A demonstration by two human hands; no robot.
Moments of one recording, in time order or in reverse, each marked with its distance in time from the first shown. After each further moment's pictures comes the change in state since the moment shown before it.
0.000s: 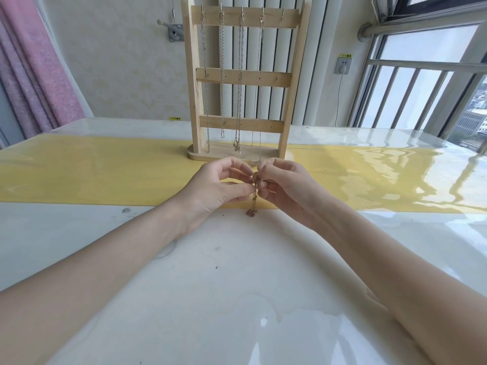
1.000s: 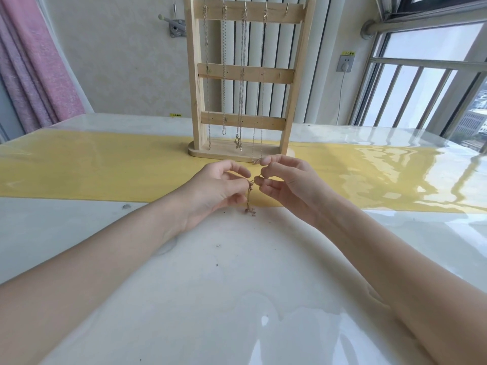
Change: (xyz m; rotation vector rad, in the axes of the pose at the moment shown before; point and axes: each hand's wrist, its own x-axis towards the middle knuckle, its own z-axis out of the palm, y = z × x) left_hand 0.000 0.004 0.000 -0.031 0.003 -0.172; right_hand 0.002 -0.002 -0.003 0.058 0.055 0.017
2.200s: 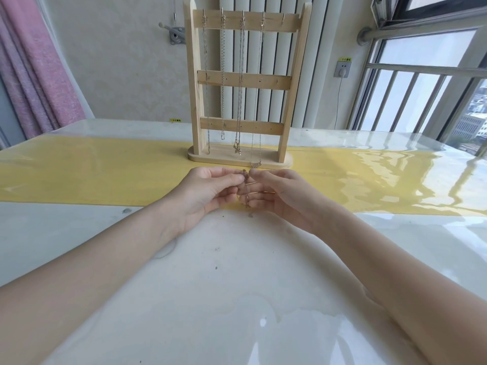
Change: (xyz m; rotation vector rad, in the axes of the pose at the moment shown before) left_hand 0.004 -0.003 -0.008 -0.147 0.088 -0.032; right_hand -0.005 0.005 0.003 -0.133 -0.156 0.076
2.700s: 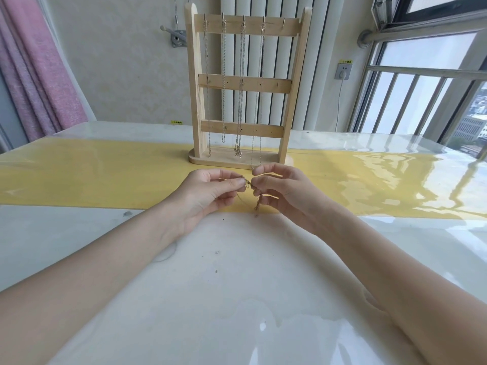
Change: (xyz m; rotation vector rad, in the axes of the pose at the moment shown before) left_hand 0.001 -0.001 -0.003 0.042 0.027 0.013; right_hand 0.000 -0.004 -0.004 -0.027 0.079 -0.084
